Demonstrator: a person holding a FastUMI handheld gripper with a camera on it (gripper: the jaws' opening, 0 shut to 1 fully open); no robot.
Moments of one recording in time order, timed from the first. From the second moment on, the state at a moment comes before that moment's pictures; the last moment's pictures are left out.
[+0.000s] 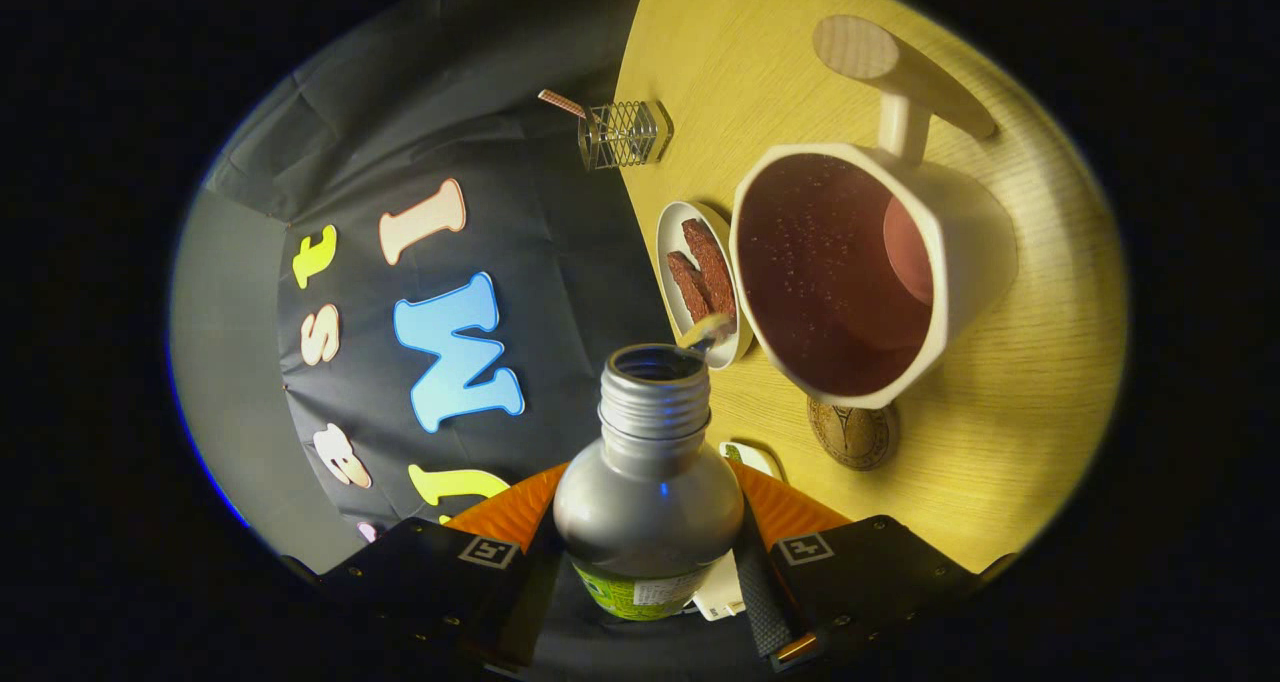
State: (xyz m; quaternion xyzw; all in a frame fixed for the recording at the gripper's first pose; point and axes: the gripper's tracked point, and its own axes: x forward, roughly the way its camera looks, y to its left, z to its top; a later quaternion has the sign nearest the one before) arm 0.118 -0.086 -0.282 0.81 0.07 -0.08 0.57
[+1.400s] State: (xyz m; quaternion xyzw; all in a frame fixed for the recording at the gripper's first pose) arm 0.118 -0.080 -0.267 0.83 0.05 -0.09 0.54
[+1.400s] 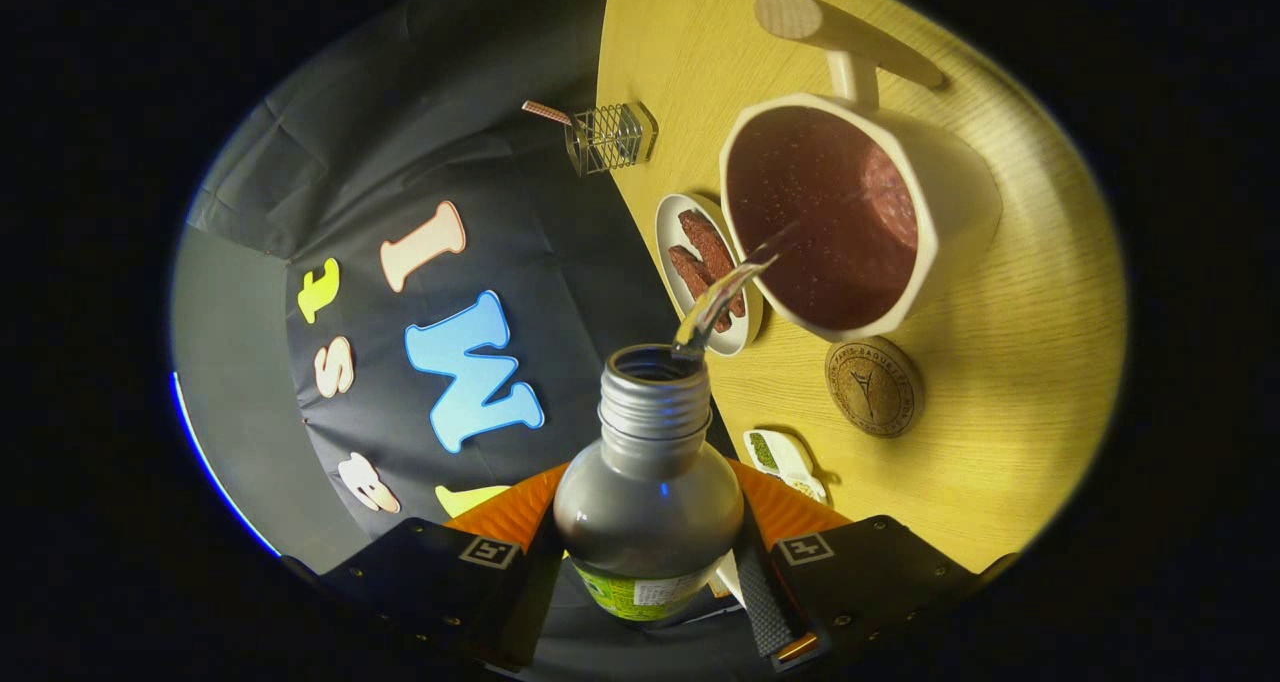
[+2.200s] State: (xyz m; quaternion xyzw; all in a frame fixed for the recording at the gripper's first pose) arm 0.117 -0.103 -0.258 0.85 0.00 -0.10 0.51
